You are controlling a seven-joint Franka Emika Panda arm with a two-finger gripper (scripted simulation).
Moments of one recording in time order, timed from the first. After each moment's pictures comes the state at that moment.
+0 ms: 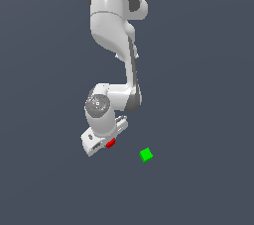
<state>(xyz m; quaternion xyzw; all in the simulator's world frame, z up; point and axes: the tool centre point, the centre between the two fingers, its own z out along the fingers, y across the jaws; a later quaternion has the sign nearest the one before) 0.092 -0.081 0.029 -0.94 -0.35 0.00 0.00</state>
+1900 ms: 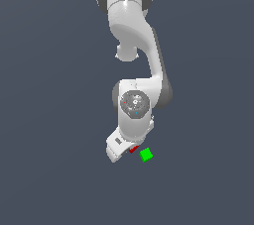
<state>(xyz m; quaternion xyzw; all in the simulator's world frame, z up) 0.127 0.019 0.082 -0.94 -0.35 0.00 0.00</state>
